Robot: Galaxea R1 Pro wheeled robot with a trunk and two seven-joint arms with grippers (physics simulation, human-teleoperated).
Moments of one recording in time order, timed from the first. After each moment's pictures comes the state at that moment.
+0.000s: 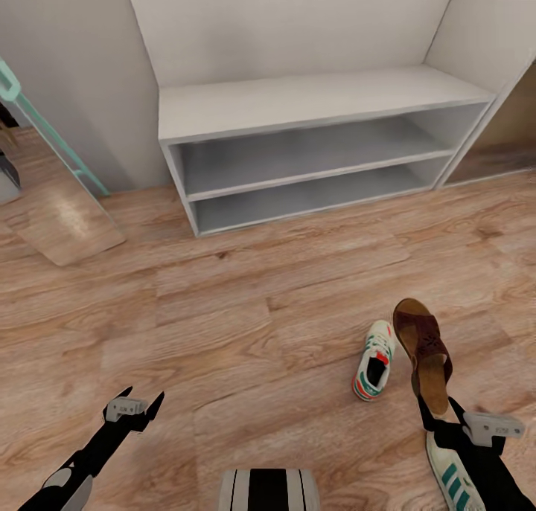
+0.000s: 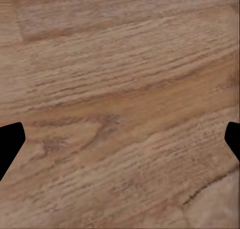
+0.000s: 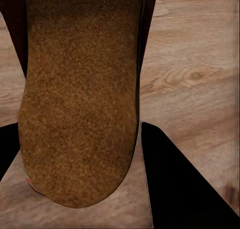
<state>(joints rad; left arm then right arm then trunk) -0.40 0.30 -0.17 -0.52 0.42 -0.52 -0.39 0.09 -0.05 -0.37 -1.54 0.04 -0.06 0.17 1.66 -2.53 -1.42</state>
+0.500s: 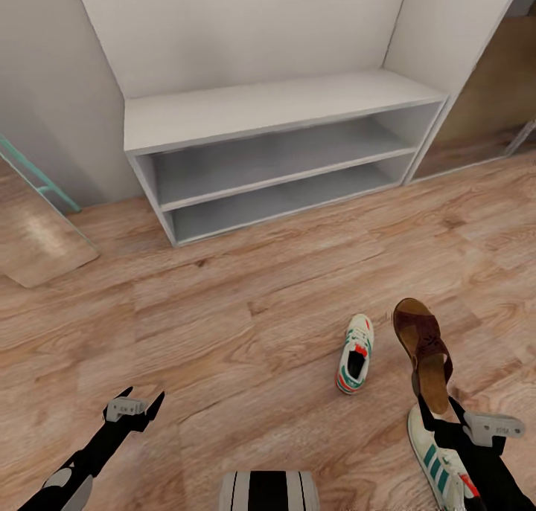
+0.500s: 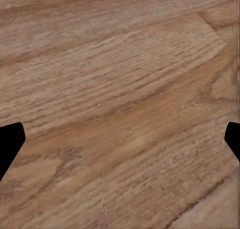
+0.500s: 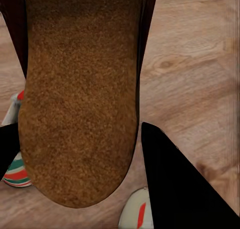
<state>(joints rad) -0.40 0.30 -0.17 -0.52 0.42 -0.52 -0.39 0.09 -0.05 -0.37 -1.54 0.04 -0.06 0.17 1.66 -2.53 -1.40</state>
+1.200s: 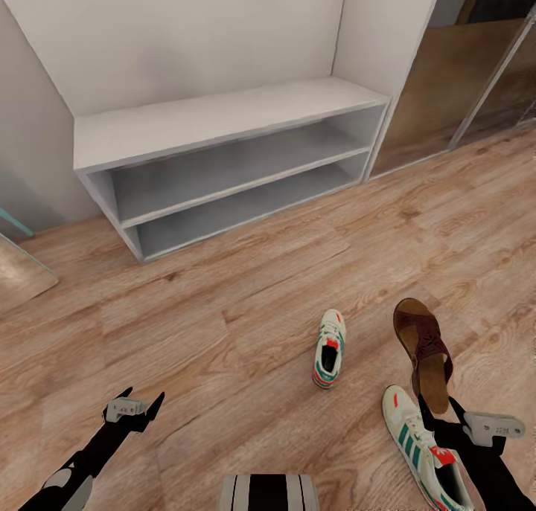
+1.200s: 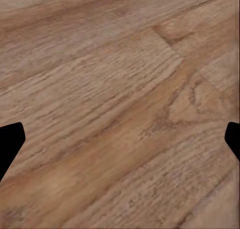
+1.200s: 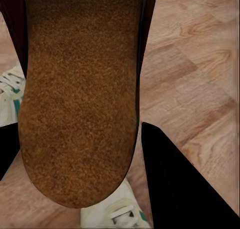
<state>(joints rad) -0.40 0.30 -0.17 -0.52 0.42 -0.52 -0.39 0.09 -0.05 -0.37 -1.54 0.03 -0.06 0.17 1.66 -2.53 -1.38</state>
